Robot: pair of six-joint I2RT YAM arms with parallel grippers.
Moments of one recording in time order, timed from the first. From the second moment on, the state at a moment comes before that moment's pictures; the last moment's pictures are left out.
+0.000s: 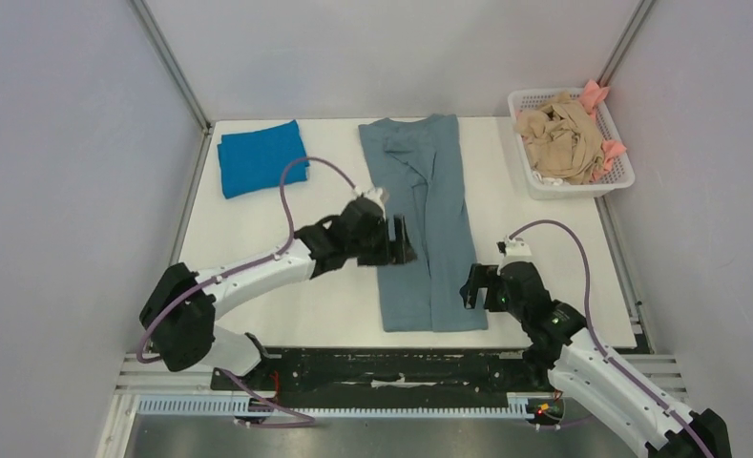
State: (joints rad) left arm -0.82 1.43 1.06 -0.25 0.07 -0.78; right arm 0.56 0.59 0.27 -0.38 0.16 0.49
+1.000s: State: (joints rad) left arm -1.11 1.46 0.66 -0.23 0.05 -0.93; right arm 0.56 0.52 0.22 -0.49 0.02 0.51
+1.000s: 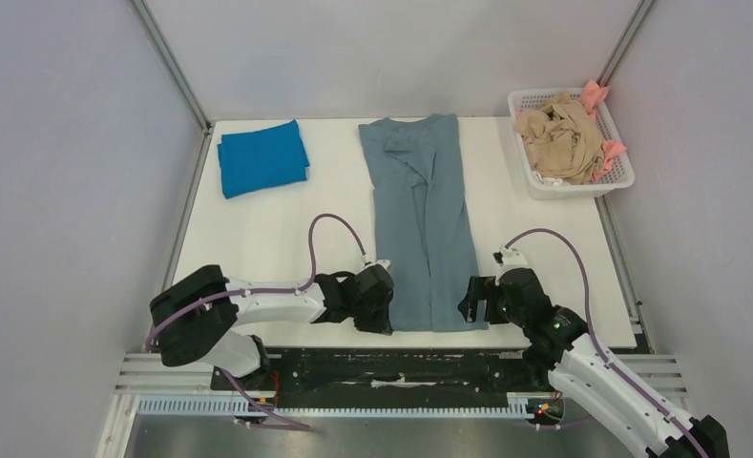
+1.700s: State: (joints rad) left arm -1.11 1.39 0.60 -0.25 0.02 -0.94; right arm 0.56 0.65 0.28 -0.57 -0.12 0.47
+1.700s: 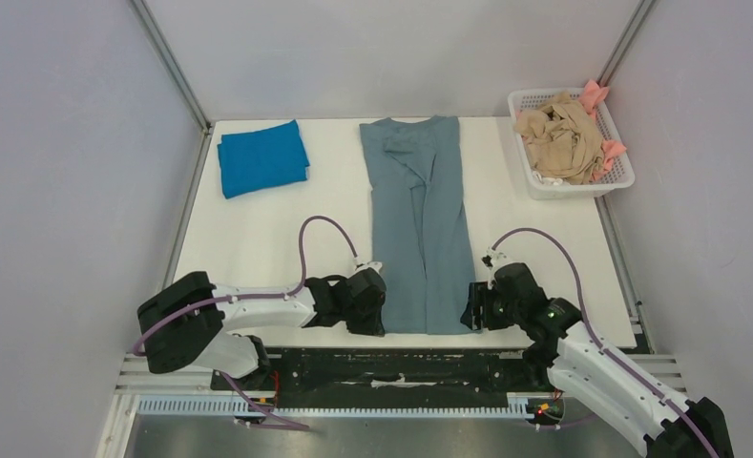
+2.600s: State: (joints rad) left arm -1.19 1.25 0.51 -0.27 0.01 -0.94; right arm 0.60 0.56 0.28 -0.76 -0.22 0.48
